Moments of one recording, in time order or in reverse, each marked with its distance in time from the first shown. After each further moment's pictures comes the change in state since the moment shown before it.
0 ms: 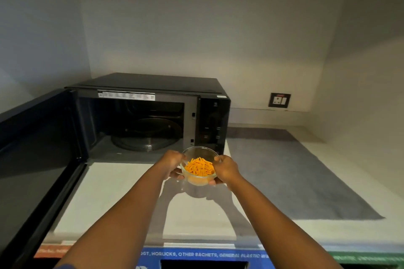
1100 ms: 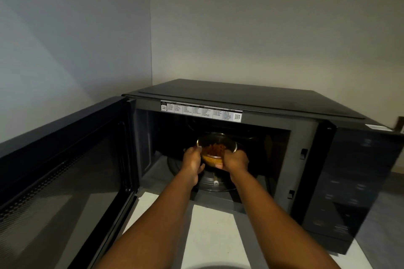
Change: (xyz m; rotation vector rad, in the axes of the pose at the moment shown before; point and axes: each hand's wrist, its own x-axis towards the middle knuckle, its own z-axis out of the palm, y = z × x) left_hand 0.189 -0.014 -0.147 -0.682 0.313 0.104; right_hand 0.189 -0.118 0.222 0.270 -0.014 -0.093
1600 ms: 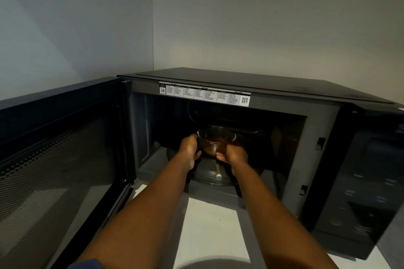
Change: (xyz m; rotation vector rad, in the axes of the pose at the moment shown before) left_hand 0.039 -0.001 -0.005 0.011 0.000 -0.025; right_hand 0.039 0.024 0.012 0.164 -0.115 0.087
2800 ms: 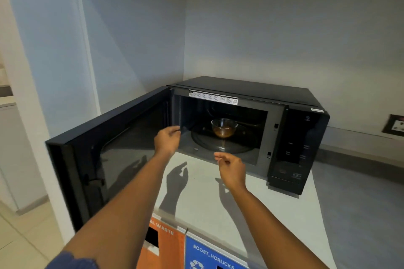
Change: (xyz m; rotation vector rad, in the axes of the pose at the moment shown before) left_hand -0.252 0.028 -0.078 0.458 0.423 0.376; right_hand -0.252 0.023 -0.077 -0.363 -0.166 -0.445
